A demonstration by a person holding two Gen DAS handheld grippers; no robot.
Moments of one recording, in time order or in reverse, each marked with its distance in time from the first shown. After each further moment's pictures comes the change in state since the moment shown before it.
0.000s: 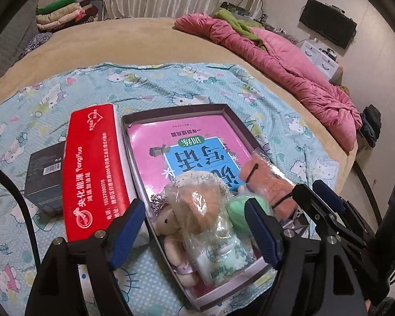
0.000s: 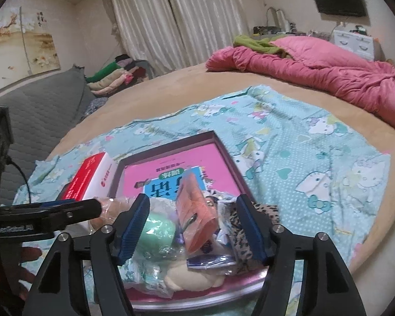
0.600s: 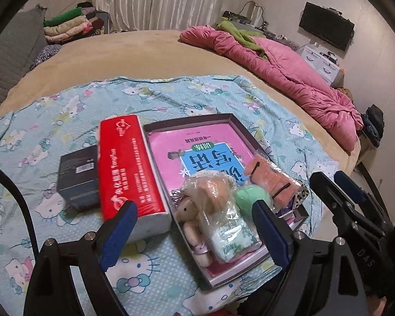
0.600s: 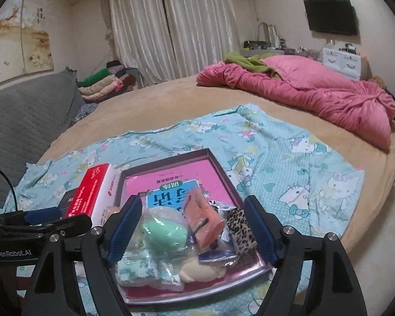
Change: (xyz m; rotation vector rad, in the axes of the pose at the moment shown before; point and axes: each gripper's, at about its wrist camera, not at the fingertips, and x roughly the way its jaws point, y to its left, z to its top) left arm -0.050 0.009 -0.014 0.018 -0.060 0.052; right arm -0.046 0.040 0.012 -0.055 -0.057 -0.093
